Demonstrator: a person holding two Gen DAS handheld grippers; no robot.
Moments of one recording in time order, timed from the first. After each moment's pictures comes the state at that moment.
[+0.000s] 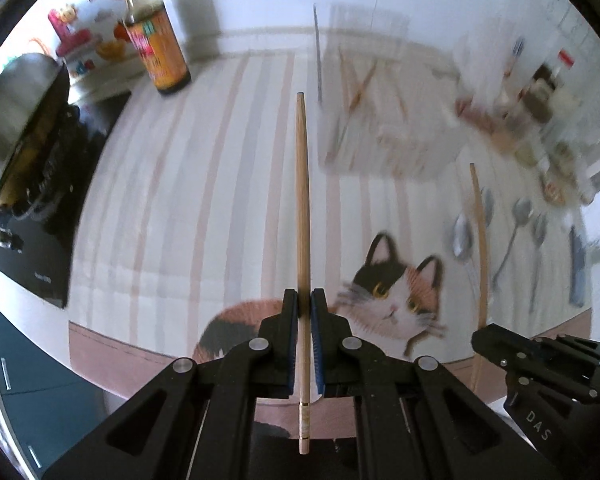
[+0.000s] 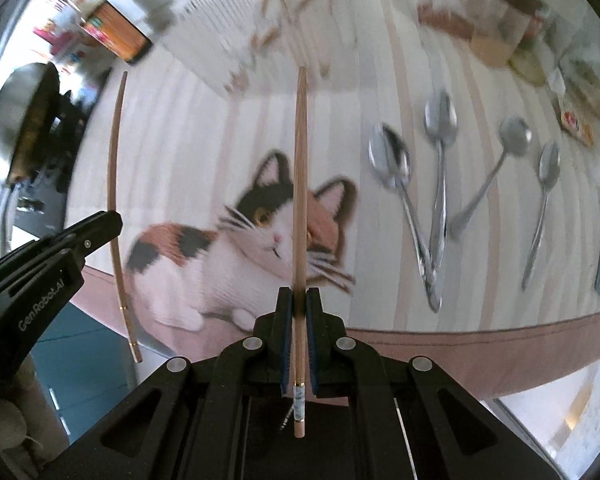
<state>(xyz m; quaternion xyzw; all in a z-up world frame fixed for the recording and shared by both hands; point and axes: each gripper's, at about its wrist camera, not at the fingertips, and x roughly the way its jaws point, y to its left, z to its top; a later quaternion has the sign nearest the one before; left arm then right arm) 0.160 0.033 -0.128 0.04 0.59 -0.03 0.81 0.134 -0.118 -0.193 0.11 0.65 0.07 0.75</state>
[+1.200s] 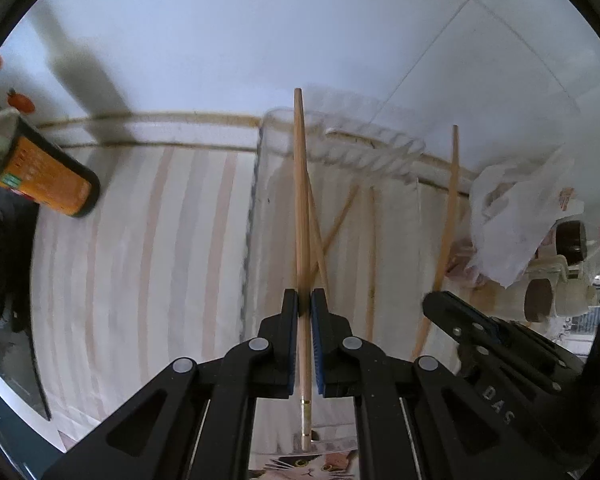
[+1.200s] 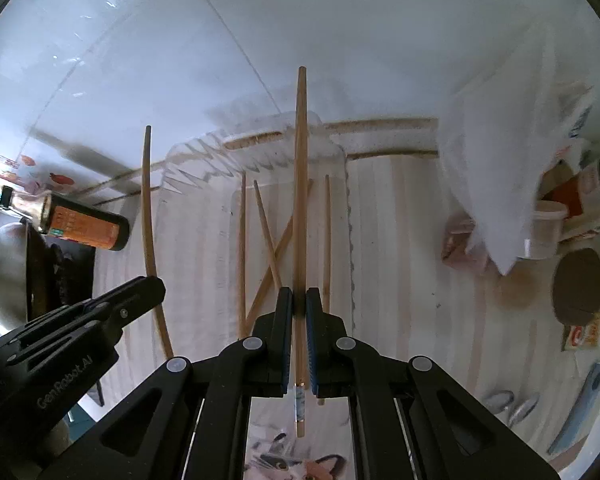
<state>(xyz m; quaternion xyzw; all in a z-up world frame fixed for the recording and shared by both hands) 0.421 -0.021 -0.147 -0.04 0.66 -0.07 0.75 0.410 -0.170 -0.163 0.16 0.61 0.04 0.77</state>
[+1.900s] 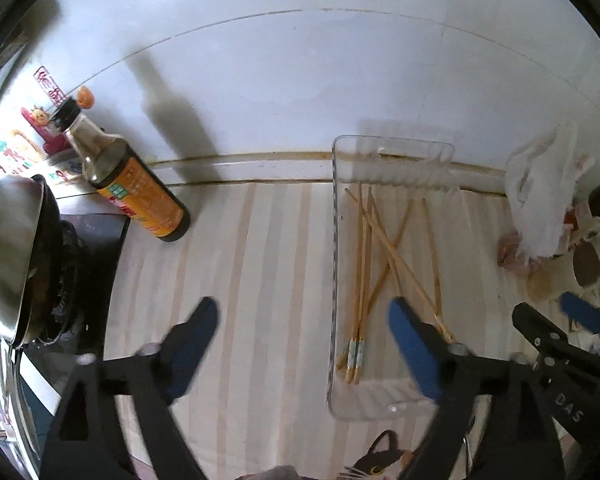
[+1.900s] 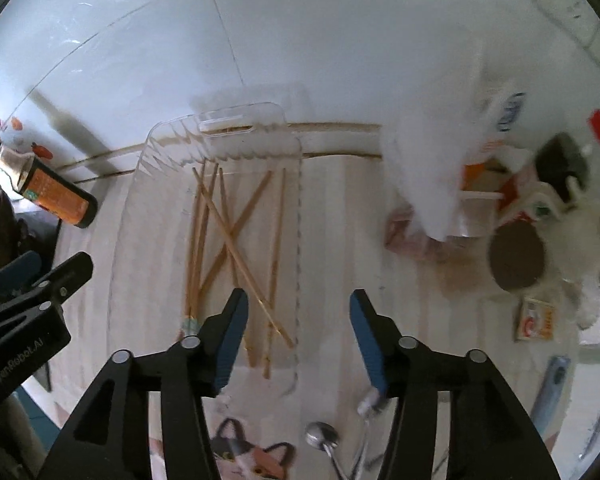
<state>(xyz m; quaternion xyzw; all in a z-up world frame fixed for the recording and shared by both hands) 0.356 0.000 -0.106 0.07 0.55 0.00 0.83 0.348 -0.173 -0.145 0.07 0.57 -0.02 0.82</state>
